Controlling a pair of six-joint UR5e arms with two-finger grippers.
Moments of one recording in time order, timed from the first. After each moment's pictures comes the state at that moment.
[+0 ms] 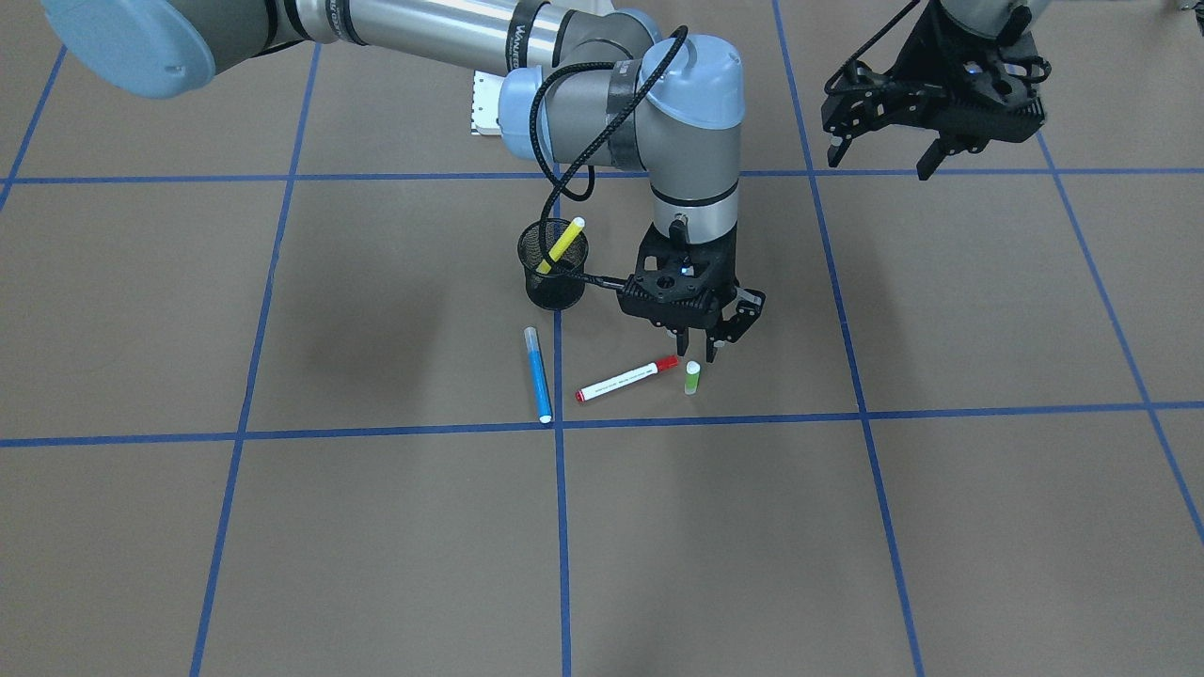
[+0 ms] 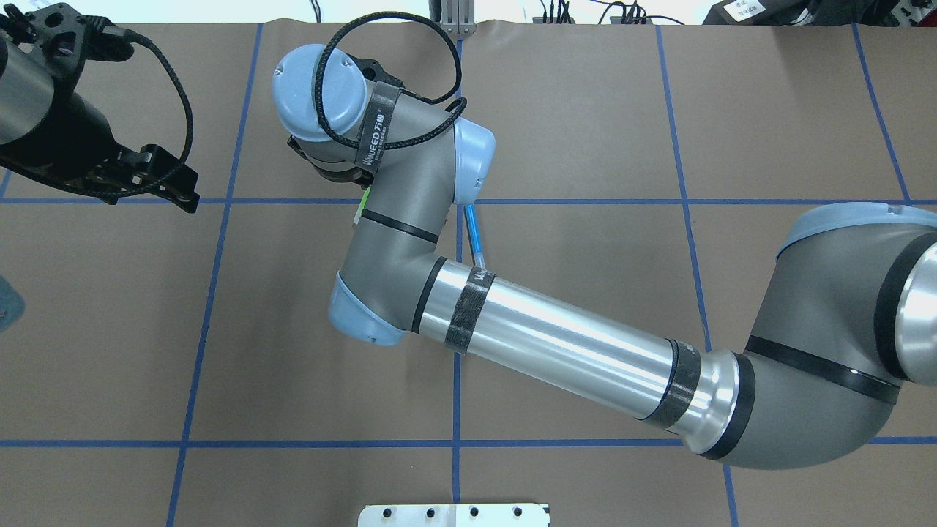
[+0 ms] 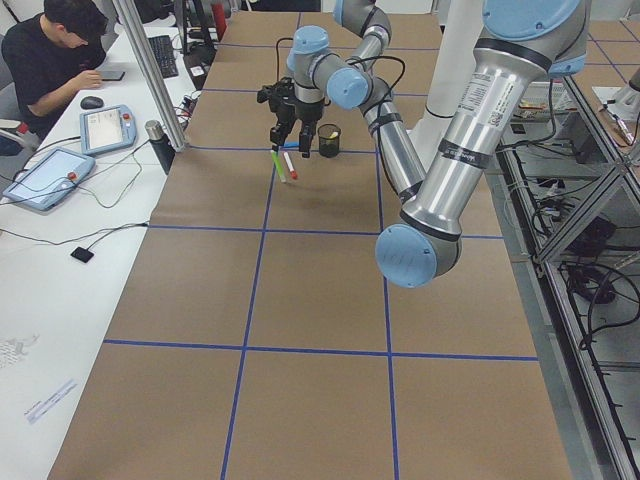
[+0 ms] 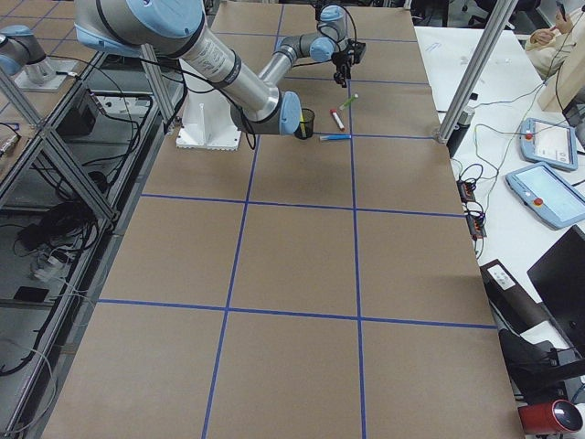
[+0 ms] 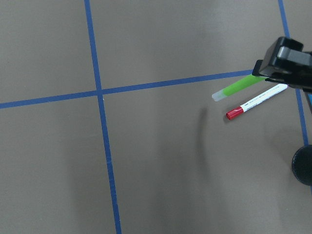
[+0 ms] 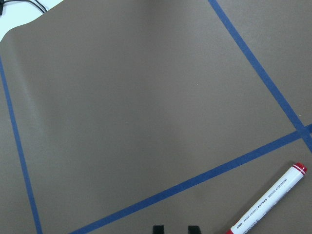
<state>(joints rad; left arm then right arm) -0.95 -1.97 -2.22 -1.18 -2.19 -0.73 0.53 -0.36 1.11 -1.37 1.69 1.64</state>
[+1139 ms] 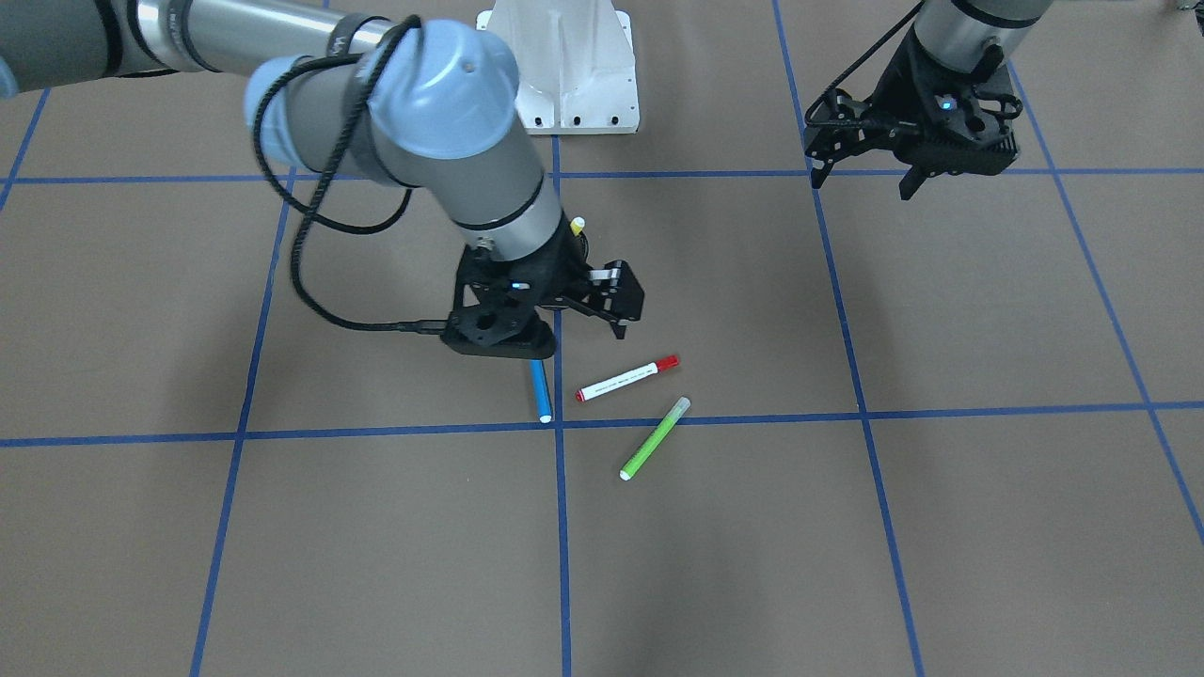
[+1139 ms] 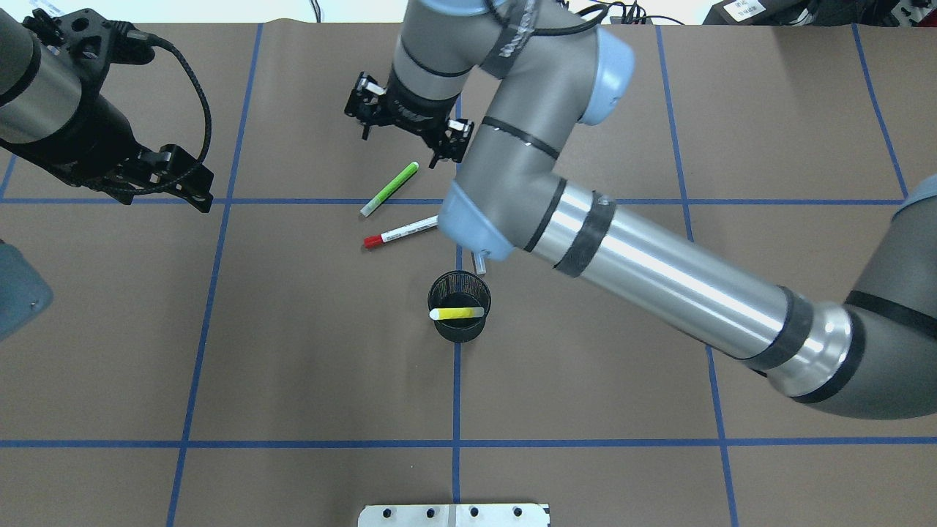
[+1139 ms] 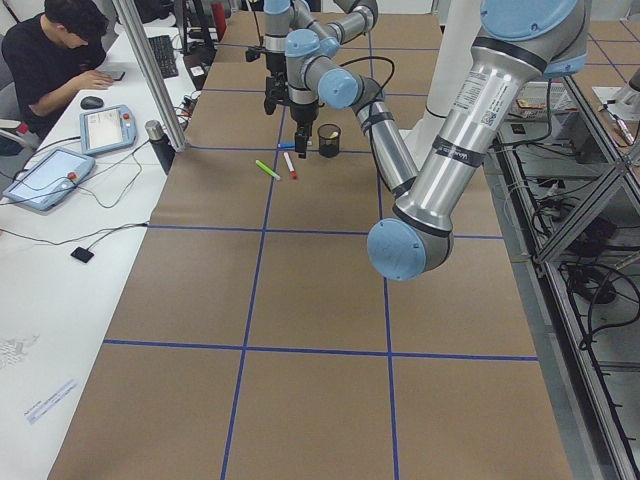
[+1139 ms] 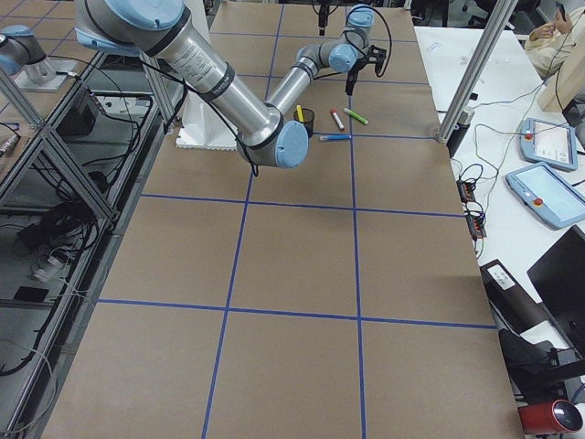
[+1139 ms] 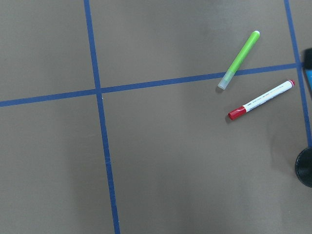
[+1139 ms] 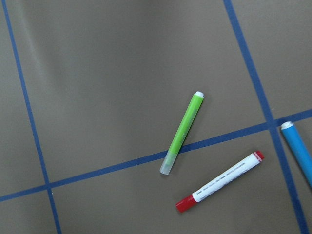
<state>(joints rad) -0.92 -2.04 -2.13 -1.18 -2.20 -0.74 0.79 -0.64 1.47 -1.49 2.18 1.31</state>
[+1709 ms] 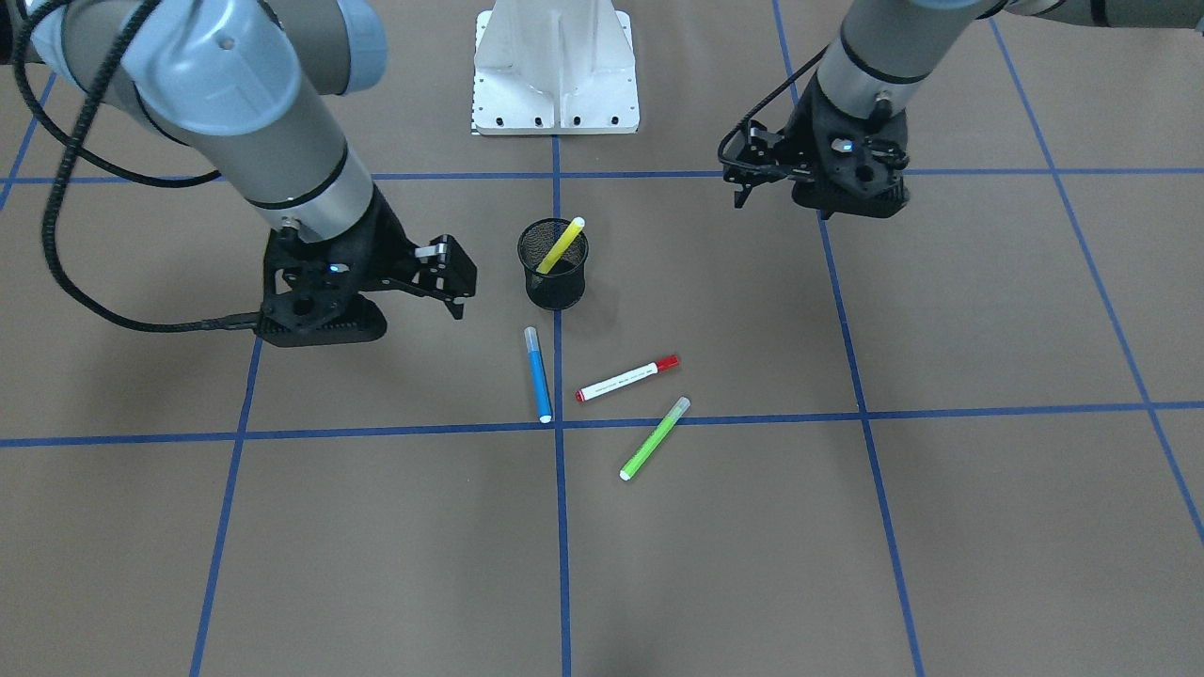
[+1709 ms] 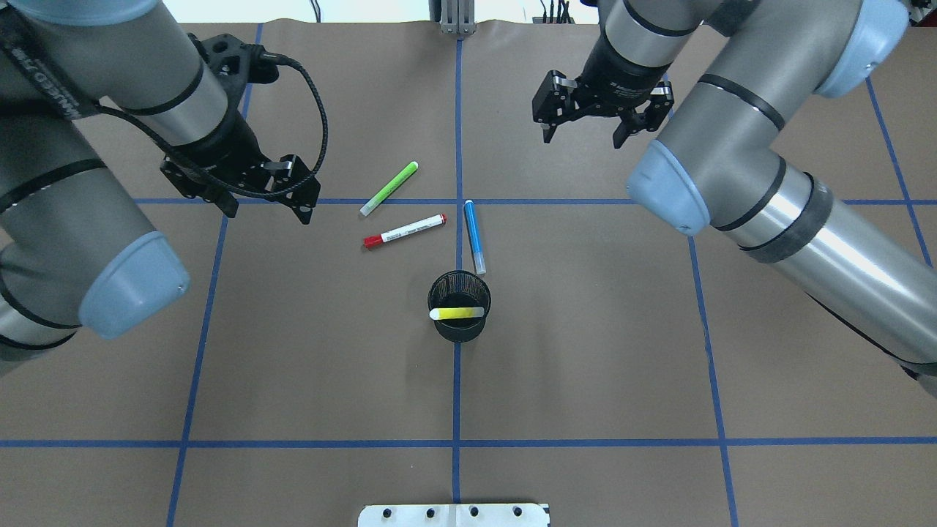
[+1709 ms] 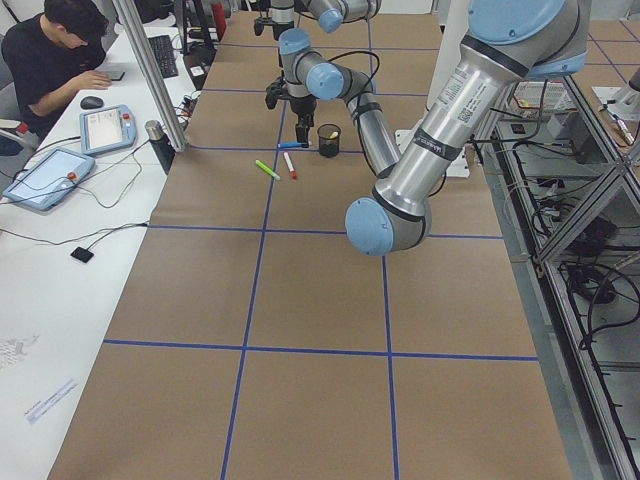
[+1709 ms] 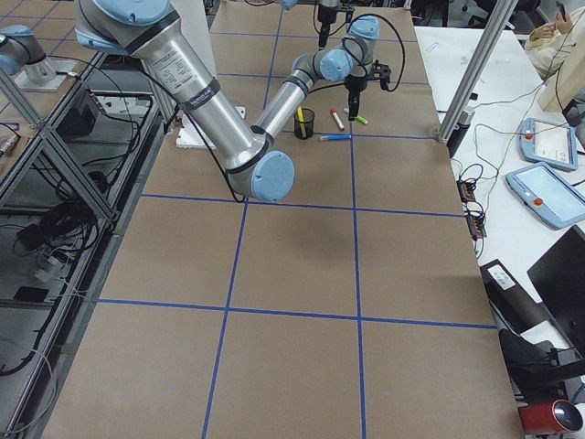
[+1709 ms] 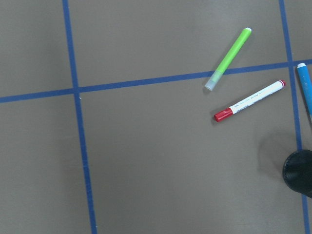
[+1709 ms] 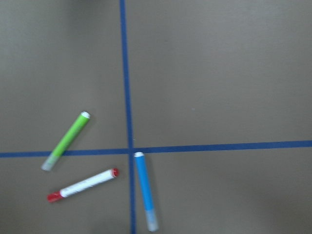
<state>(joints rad) -0.81 -2.20 -1.96 -1.19 -2.22 -0.81 0.91 -0.86 1.75 -1.79 2.21 0.89</state>
